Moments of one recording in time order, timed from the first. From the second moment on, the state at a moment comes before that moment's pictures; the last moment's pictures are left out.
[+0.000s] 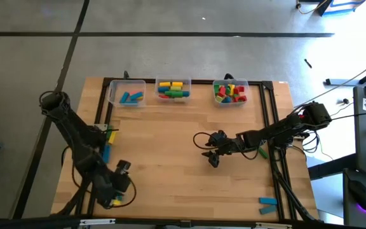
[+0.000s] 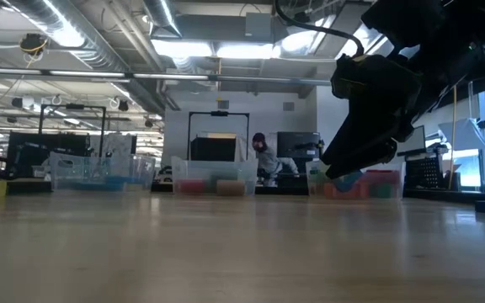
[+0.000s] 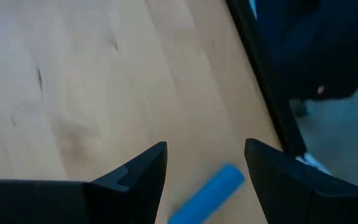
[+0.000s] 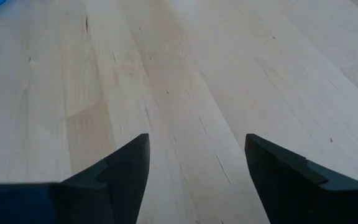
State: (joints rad) left arm -0.93 1.32 0.96 -0.71 -0.18 -0.57; right arm 0.25 1.52 0.61 0.16 0.23 0.62
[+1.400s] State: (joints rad) left arm -0.95 1.72 0.96 -0.73 -0.10 -0.18; right arm 0.25 1.52 0.61 0.16 0.28 0.59
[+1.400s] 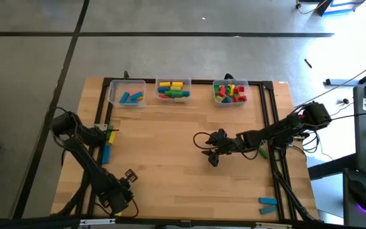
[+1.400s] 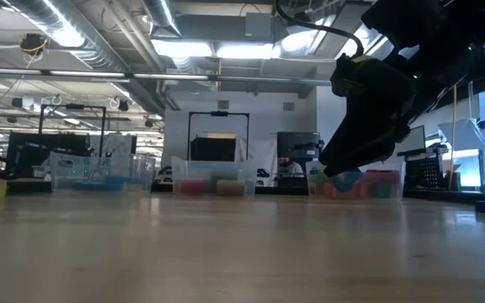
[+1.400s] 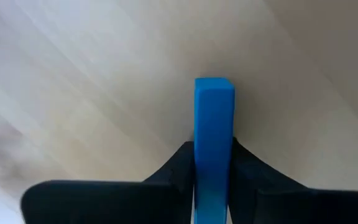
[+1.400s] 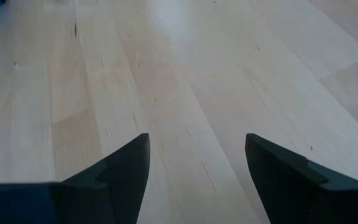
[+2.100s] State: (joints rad) left arm -0.68 1.41 0.96 -0.76 -0.38 -0.23; right arm 0.25 1.52 0.61 0.16 0.28 0.59
